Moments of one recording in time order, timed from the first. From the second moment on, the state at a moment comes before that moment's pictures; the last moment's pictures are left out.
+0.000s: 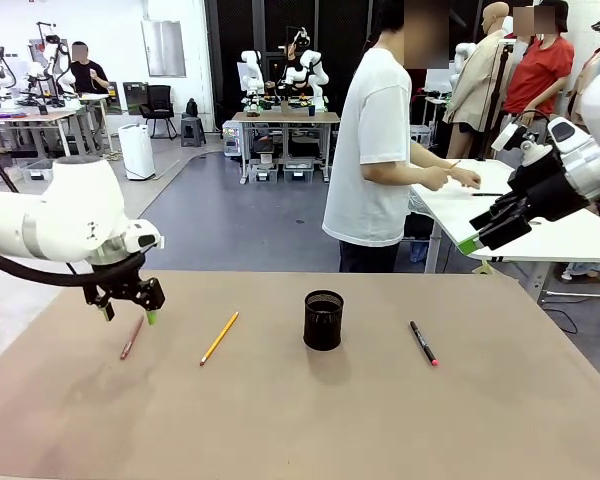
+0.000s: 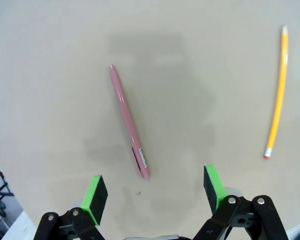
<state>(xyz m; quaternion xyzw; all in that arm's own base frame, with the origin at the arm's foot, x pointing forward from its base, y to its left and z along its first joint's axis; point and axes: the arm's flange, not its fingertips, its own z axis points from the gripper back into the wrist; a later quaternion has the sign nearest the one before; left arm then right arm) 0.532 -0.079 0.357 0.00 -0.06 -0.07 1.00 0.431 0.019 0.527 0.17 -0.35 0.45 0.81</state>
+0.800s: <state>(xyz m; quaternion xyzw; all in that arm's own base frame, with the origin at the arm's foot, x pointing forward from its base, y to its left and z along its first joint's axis) 0.567 -0.060 0.318 0.01 -0.06 -0.05 1.00 0.431 0.019 0.527 0.17 -0.35 0.45 0.81</state>
